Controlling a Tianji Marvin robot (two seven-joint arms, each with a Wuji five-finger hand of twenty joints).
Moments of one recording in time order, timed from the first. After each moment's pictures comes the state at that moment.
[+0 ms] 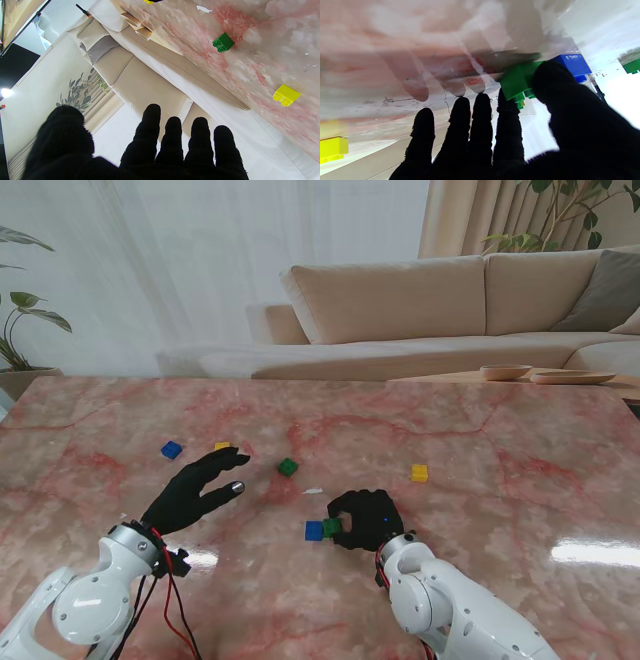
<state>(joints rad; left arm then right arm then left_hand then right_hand) 1.82 -1.11 -1.41 -1.79 0.41 -0.25 -0.03 -1.44 -1.12 0.84 -1.39 -0.78 0.16 -0.18 0.45 -0.03 0.04 0.06 0.46 0.09 0.17 0.19 0.31 0.05 0.21 0.23 0.25 0.07 0.14 0.35 -0.01 0.00 0.47 0.25 0.46 -0.57 0.86 -0.17 0.49 -0.18 0.59 0.95 0.42 -0.16 0.61 0.76 0.28 -0.22 0.85 0.72 0.03 -0.08 0.95 1.00</state>
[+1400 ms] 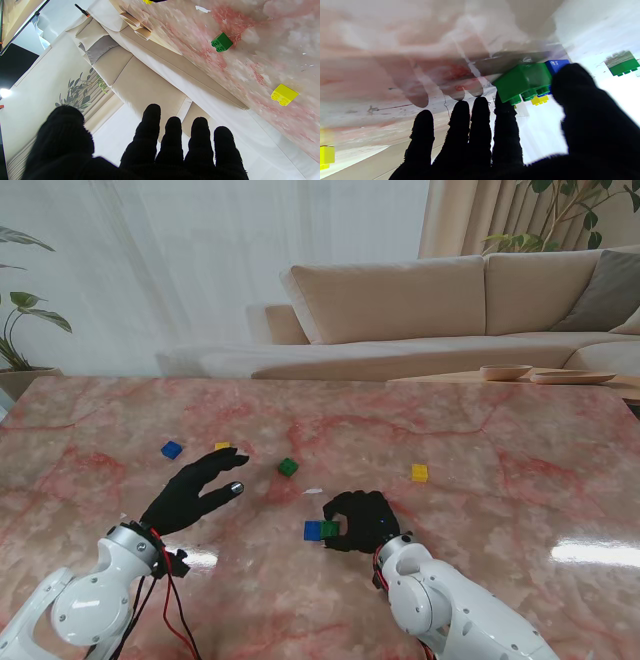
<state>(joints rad) 1.82 -1.11 -1.41 -1.80 0.42 -0.24 -0.03 -1.44 -1.12 0.83 -1.38 -0.76 0.12 -0.17 0.45 -0.03 0.04 0.06 0.46 0.09 0.17 0.19 0.31 0.05 0.21 0.23 0.25 0.07 0.14 0.35 -0.01 0.00 0.45 0.24 0.38 -0.52 0.69 -0.14 0.45 -0.14 0.52 0.97 0.37 -0.15 0.58 0.75 0.22 -0.23 0.83 0.73 -0.01 -0.08 0.93 1.00</state>
